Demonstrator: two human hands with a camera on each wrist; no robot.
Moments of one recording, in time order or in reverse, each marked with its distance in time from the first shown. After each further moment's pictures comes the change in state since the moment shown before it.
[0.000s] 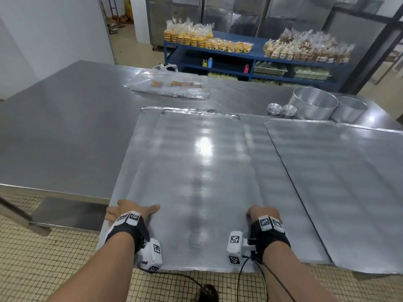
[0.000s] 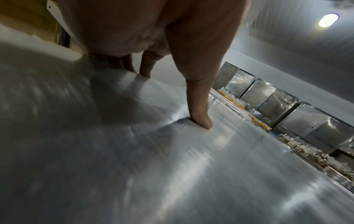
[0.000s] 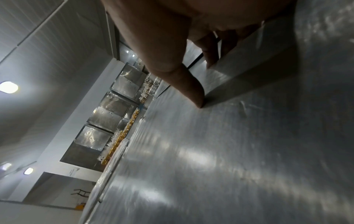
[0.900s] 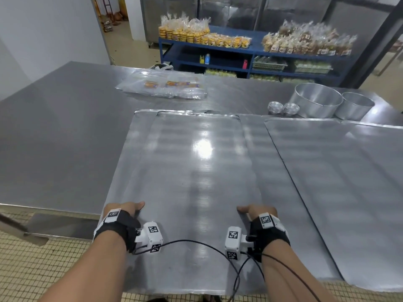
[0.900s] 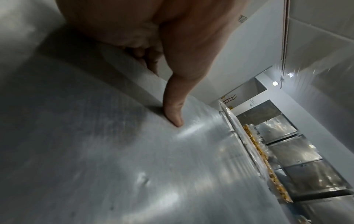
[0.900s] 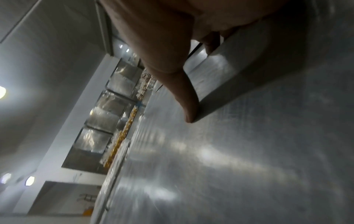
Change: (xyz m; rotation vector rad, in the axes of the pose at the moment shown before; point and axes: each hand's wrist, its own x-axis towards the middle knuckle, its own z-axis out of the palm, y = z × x) left_hand 0.060 0.029 -0.006 -0.419 -0.211 -0.078; right_hand 0.027 -0.043 0.007 0.091 -0.070 0.102
